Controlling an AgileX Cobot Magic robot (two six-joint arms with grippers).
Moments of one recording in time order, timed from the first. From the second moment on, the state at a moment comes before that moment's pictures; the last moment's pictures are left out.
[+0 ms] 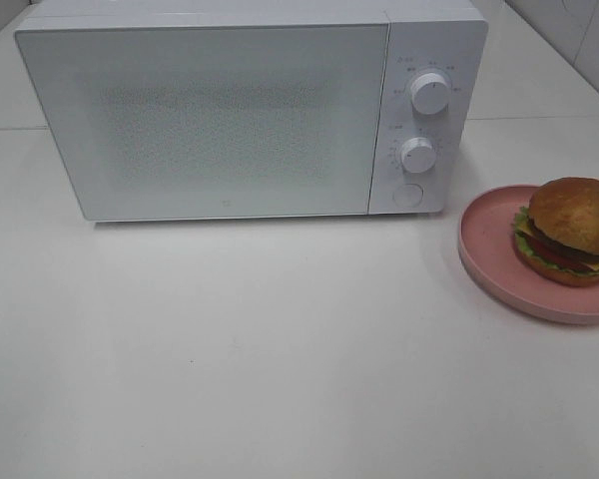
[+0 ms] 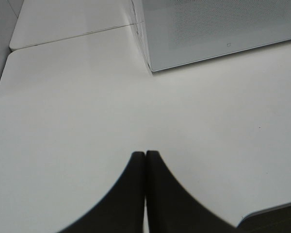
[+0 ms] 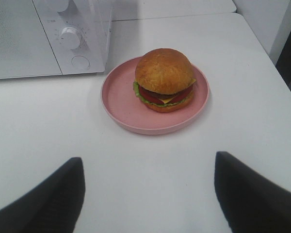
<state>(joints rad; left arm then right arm) -0.05 0.00 -0.50 -0.08 1.06 0.21 0.01 0.00 -0.50 -0.01 1.01 -0.01</state>
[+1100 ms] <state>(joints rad) -0.05 0.00 -0.50 -0.08 1.06 0.21 0.01 0.47 -0.54 -0.01 0.63 -0.01</state>
